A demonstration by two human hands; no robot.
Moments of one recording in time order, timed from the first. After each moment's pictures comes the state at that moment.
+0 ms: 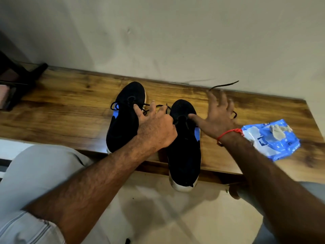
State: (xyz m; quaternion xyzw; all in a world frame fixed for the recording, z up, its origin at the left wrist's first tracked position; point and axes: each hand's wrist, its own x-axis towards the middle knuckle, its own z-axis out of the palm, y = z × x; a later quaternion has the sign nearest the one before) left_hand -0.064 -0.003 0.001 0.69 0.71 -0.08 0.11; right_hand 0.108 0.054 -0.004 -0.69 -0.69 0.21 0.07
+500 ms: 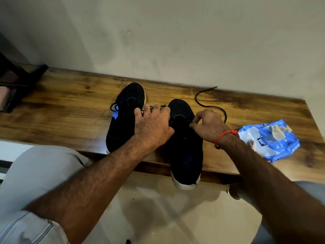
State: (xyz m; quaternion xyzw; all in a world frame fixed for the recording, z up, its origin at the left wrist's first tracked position) left_hand -0.071 0.000 0.000 0.68 0.73 -0.04 0.09; right_hand 0.101 0.048 0.002 -0.62 -0.73 0.30 0.04
